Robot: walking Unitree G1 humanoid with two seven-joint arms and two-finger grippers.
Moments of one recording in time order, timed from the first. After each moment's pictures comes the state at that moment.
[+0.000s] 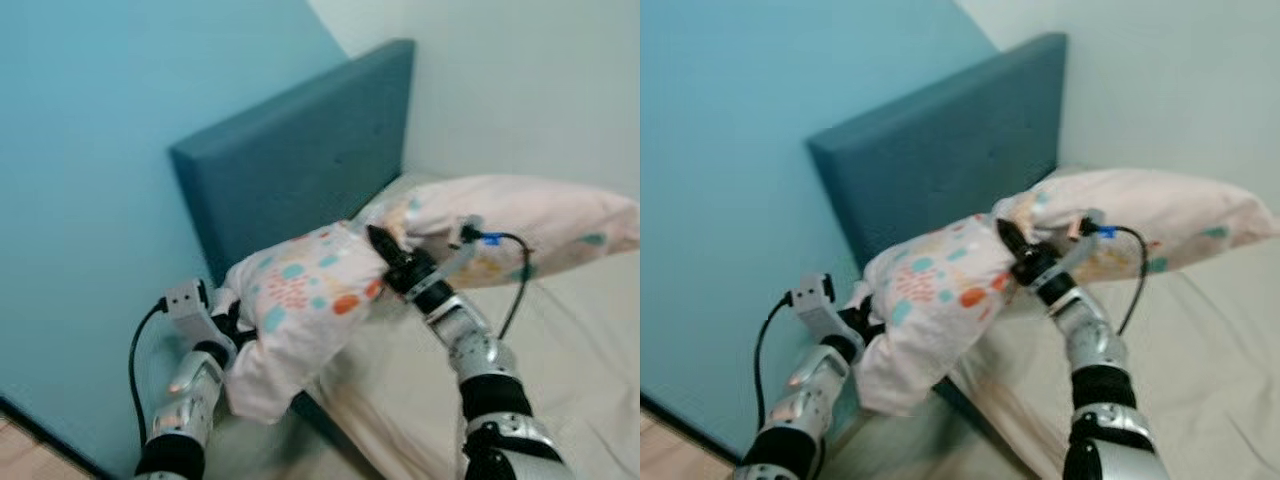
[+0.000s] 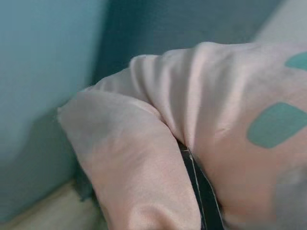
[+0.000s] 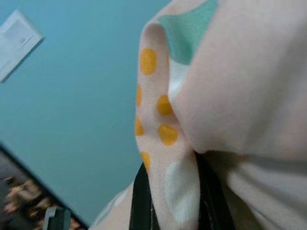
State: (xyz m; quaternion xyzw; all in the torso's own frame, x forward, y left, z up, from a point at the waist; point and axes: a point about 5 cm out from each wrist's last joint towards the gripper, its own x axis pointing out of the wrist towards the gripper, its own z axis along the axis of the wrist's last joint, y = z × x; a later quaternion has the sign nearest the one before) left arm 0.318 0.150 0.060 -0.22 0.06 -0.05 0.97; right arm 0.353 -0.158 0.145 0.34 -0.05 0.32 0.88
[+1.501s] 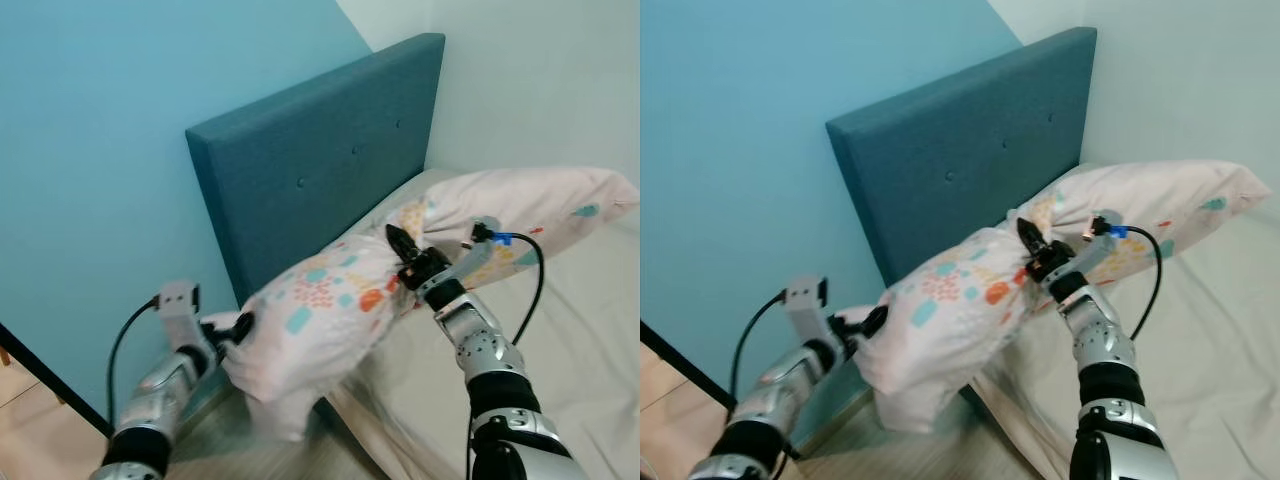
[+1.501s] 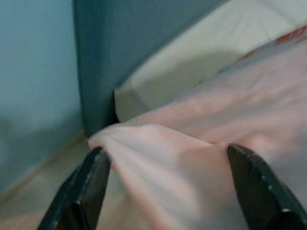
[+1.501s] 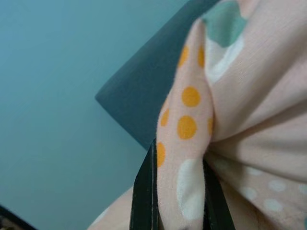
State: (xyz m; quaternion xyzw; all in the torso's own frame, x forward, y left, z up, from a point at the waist) left arm 0.299 0.191 0.029 -0.15 0.21 -0.14 0.96; right arm 0.359 -0.184 0.140 0.33 -0.05 0.21 0.92
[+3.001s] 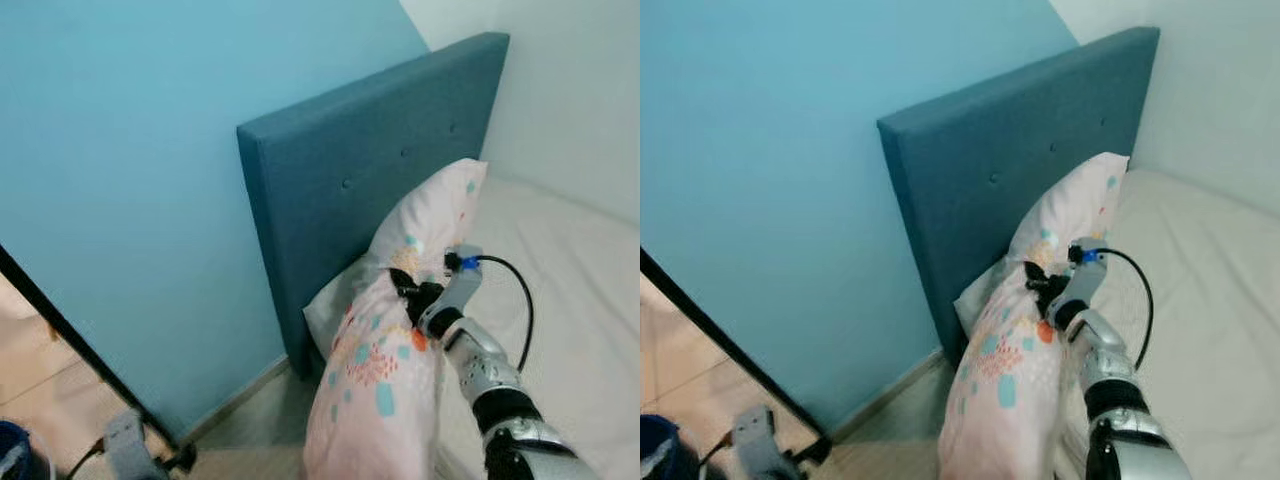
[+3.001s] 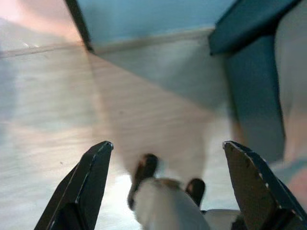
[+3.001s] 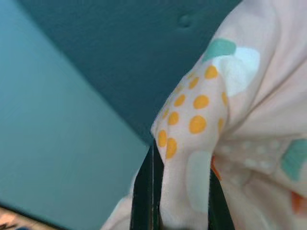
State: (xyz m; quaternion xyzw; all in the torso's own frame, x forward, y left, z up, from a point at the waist) left arm 0.194 0.218 -0.071 -0.21 0.37 0.13 0.89; right arm 0.348 -0.205 0.093 0.19 0.06 0.12 0.97
